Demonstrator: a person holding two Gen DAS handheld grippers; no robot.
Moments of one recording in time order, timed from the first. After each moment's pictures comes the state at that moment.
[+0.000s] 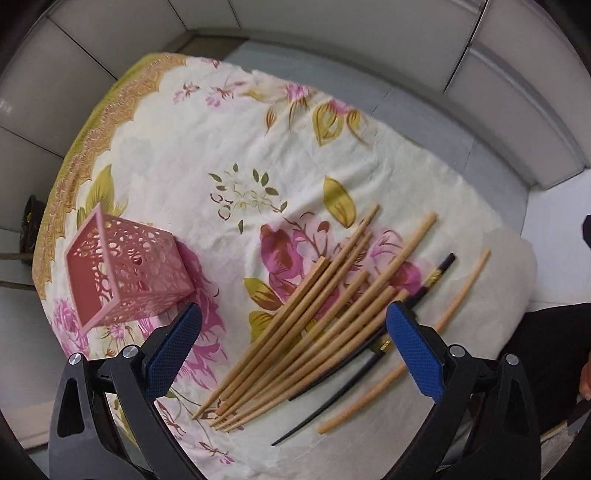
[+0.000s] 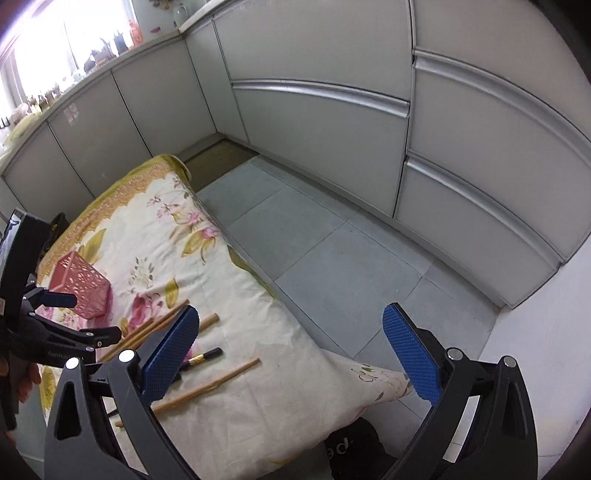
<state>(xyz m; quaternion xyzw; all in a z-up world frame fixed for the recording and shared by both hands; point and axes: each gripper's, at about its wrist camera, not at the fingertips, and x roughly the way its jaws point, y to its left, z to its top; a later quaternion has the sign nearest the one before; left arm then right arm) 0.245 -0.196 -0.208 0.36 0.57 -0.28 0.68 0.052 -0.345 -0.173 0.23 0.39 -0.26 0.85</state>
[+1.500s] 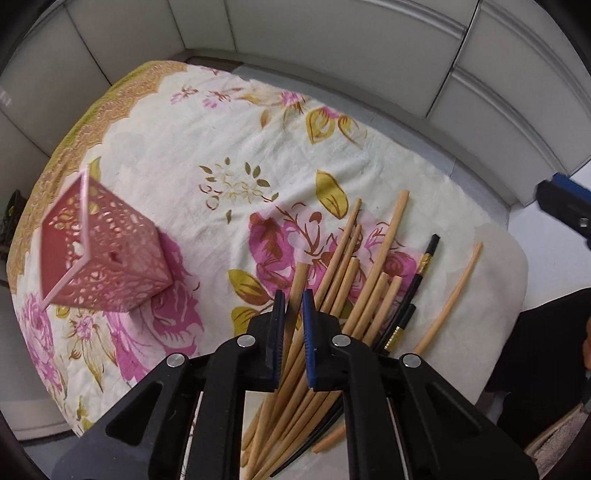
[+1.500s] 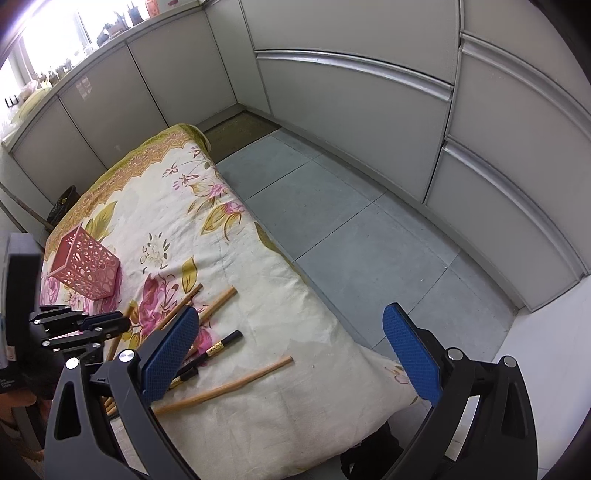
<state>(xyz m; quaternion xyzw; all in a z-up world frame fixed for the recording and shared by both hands) 0.228 -0.136 -0.206 0.27 0.52 -0.34 0.74 0.086 -0.332 -0.185 0.24 0.43 -0.20 0.85</state>
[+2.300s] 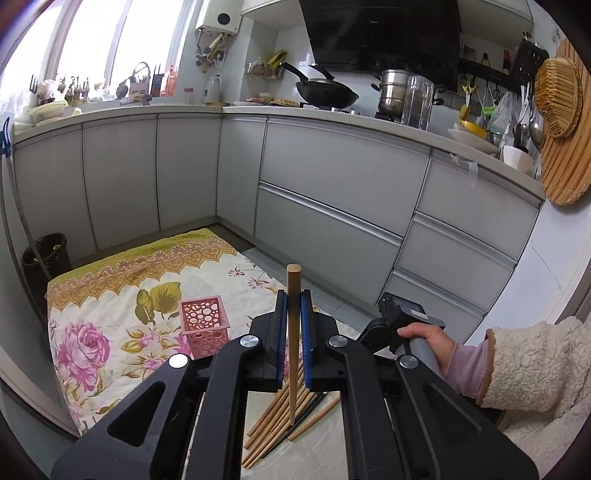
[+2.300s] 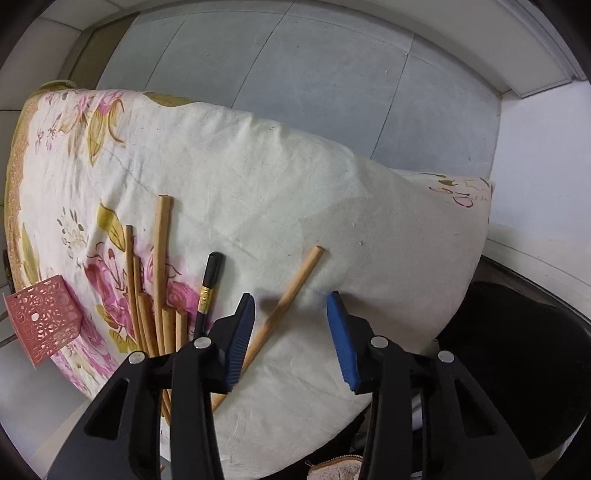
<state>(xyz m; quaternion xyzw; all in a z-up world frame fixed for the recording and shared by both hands) 0.123 0.005 0.006 0.04 0.24 -0.41 0.88 0.137 -0.317 -0.274 0.46 0.62 -0.29 0.56</state>
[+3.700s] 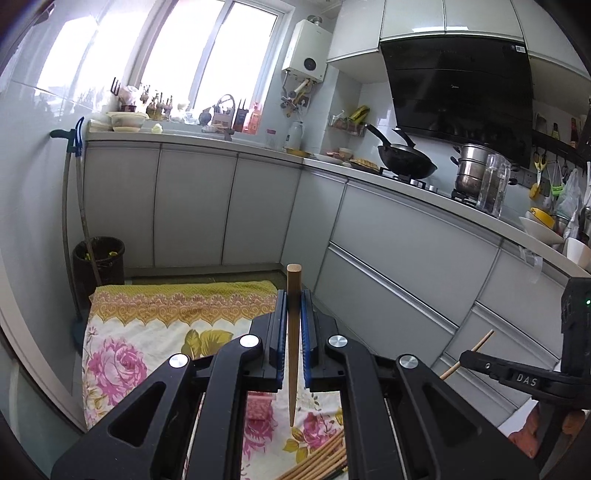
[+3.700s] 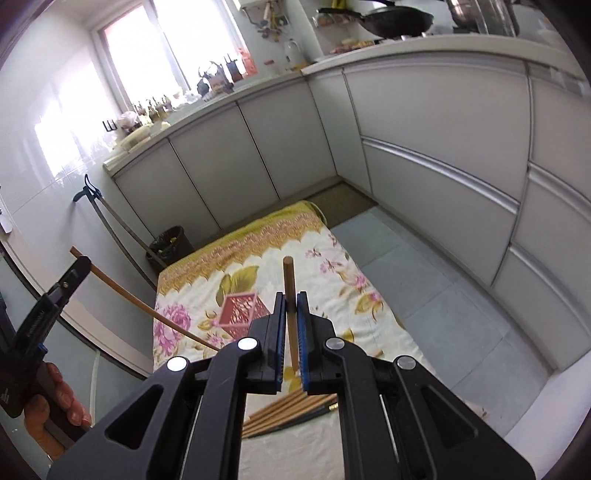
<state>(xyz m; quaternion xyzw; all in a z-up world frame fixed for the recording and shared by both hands) 0.161 0.009 0.063 -0.05 0.18 -0.26 0.95 0.078 -0.229 0.015 0.21 0.28 -0.07 0.93</state>
